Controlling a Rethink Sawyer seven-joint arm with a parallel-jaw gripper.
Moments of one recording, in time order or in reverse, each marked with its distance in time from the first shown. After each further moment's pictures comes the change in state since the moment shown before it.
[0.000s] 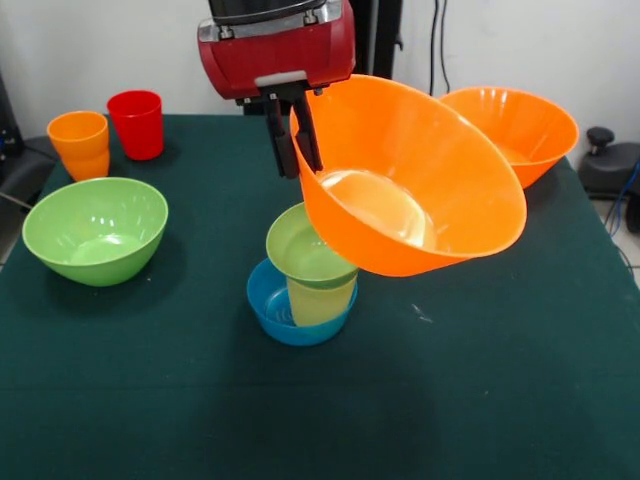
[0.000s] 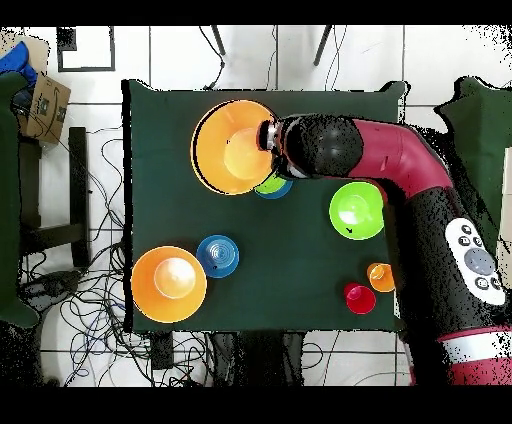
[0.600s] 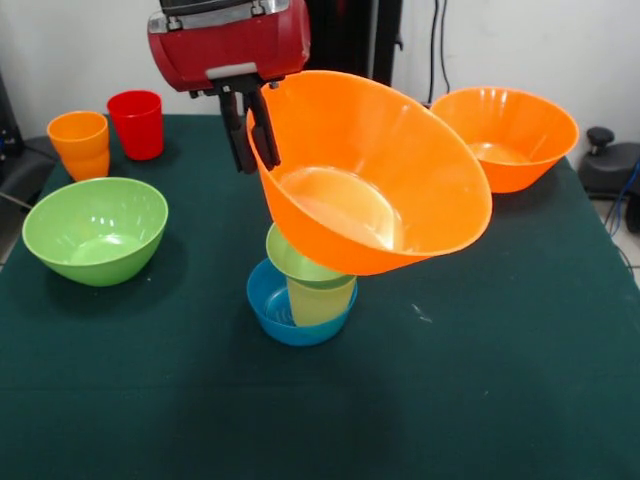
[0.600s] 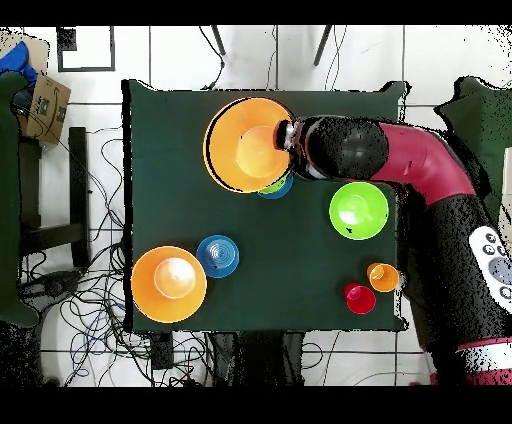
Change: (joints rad) arm -0.059 -0.001 0.025 0.002 -0.007 0.007 0.000
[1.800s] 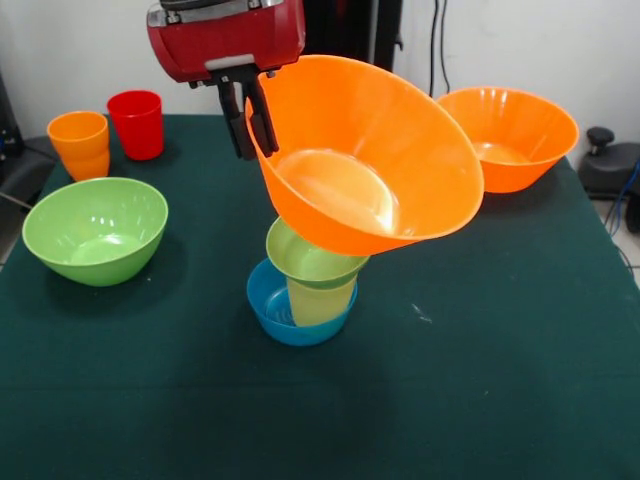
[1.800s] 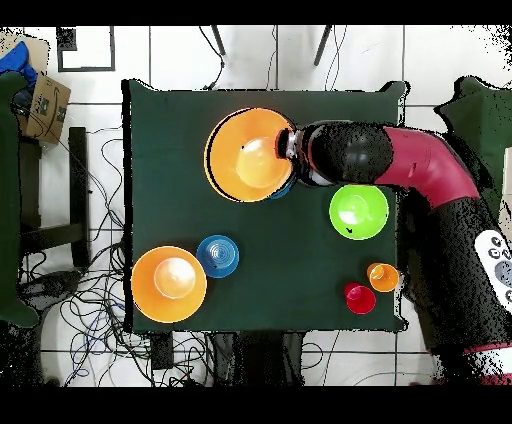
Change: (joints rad) arm -0.032 -0.007 0.036 0.026 -0.026 0.057 0.000
